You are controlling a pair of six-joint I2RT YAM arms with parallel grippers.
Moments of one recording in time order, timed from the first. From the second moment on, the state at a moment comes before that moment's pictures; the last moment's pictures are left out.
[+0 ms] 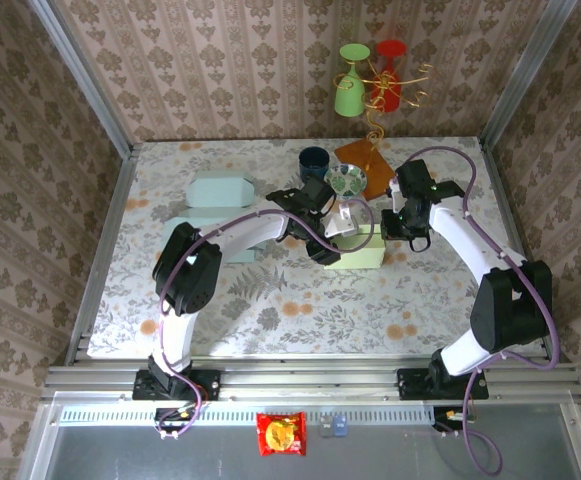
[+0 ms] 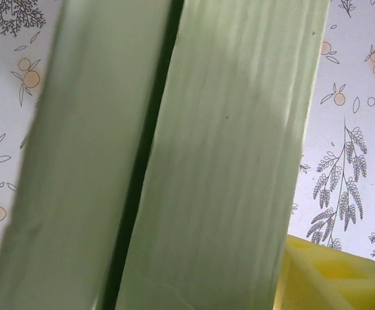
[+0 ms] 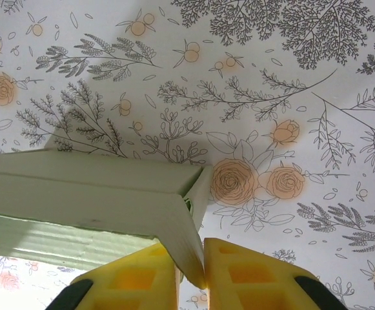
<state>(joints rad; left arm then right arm) -0.82 2.03 1.61 -0.69 0.32 0.49 0.17 1.55 1.25 -0.93 -0.10 0.17</state>
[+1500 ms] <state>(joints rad) -0.83 1.99 1.56 -0.64 0.31 0.42 0.26 1.47 1.12 -0.81 0.03 0.25</state>
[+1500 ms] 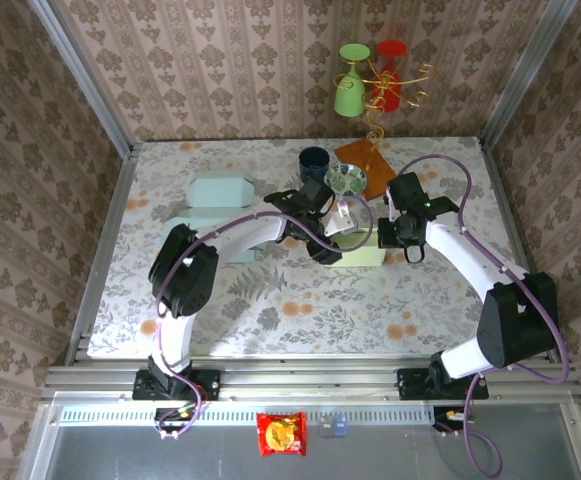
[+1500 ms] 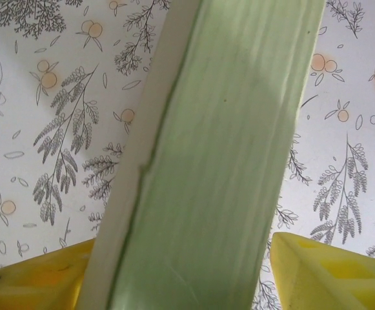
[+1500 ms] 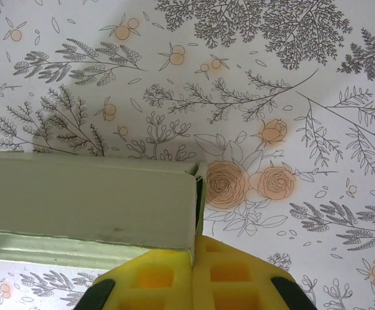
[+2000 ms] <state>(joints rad) -0.75 1.76 1.39 -0.50 0.27 0.17 0.30 1.47 1.12 -0.82 0.07 0.30</state>
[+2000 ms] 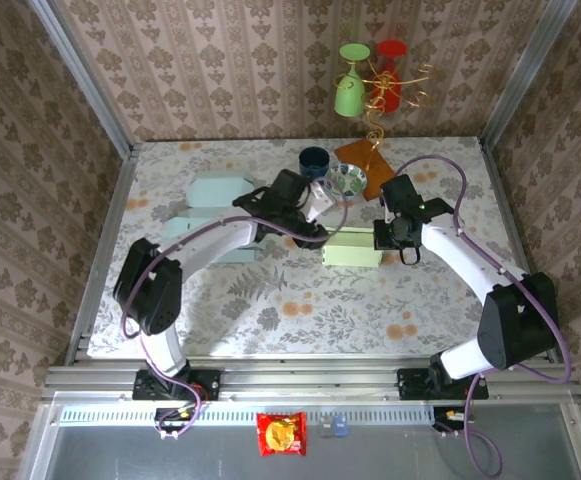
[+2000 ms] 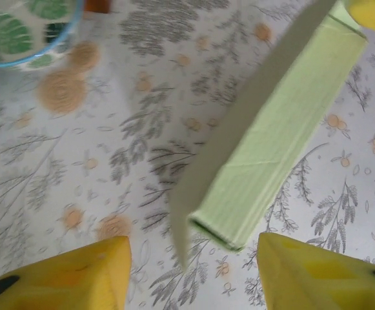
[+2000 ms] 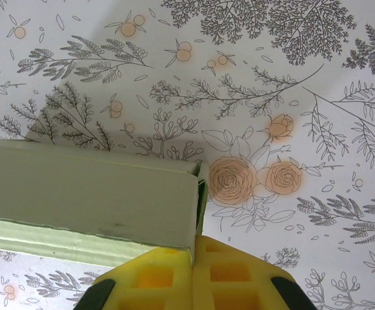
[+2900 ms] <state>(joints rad) -0.77 1.90 1.67 -0.84 0.30 0.21 0.30 1.47 1.12 -0.83 0.07 0.30</state>
